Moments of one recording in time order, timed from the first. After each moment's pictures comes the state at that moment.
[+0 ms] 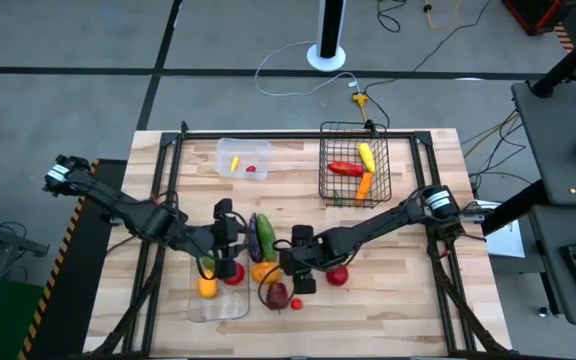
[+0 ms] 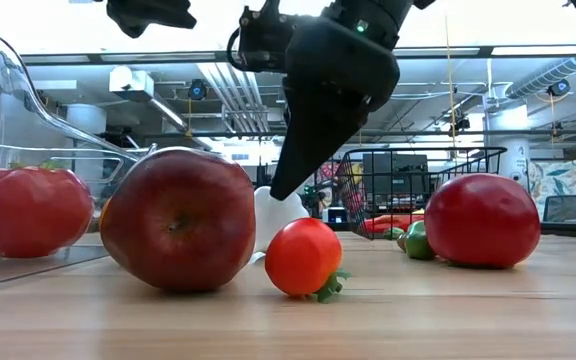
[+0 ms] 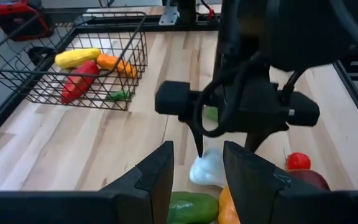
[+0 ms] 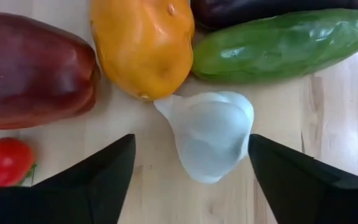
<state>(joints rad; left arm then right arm) -0.46 1.16 0.89 -0.32 -0.53 -0.27 0.28 2.05 1.52 -0.56 0.18 0.19</state>
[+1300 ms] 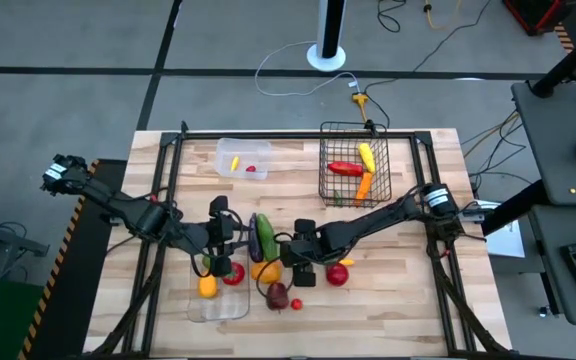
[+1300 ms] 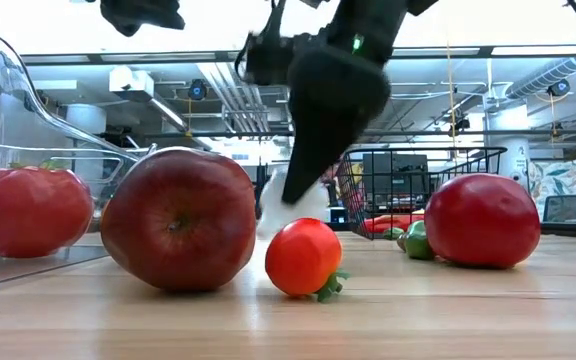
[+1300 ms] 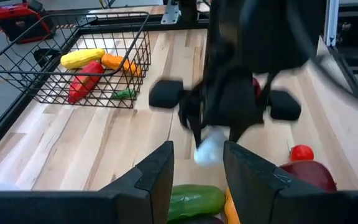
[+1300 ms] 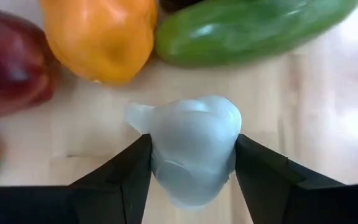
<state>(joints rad) -0.46 1.11 0.88 -0.37 -0.53 -0.25 0.24 2.05 1.52 -0.61 0.18 0.20</state>
